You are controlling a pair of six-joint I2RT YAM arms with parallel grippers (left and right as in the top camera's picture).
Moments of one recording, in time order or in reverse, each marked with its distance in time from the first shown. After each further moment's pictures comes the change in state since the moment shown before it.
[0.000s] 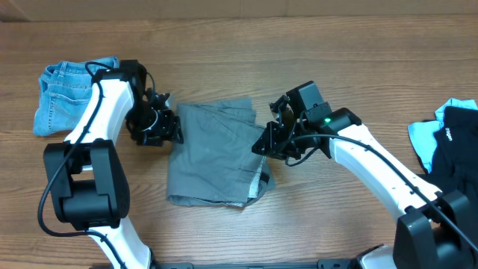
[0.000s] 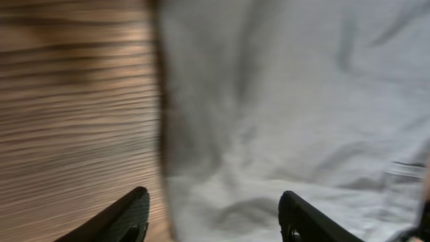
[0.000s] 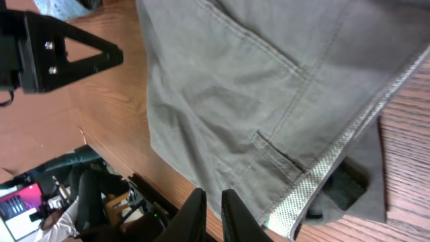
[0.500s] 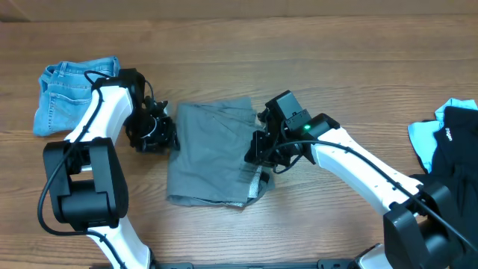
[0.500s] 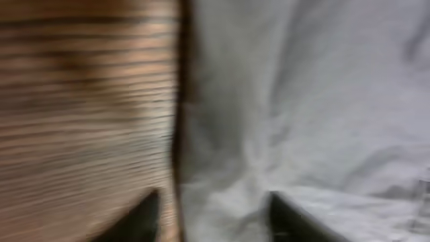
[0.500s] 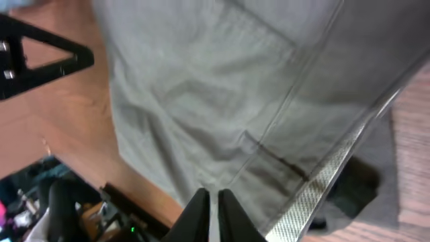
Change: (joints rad) left arm 0.014 0.000 -0.084 0.058 0.023 0.008; right arm 0.105 0.051 -0.001 0.023 0.129 0.088
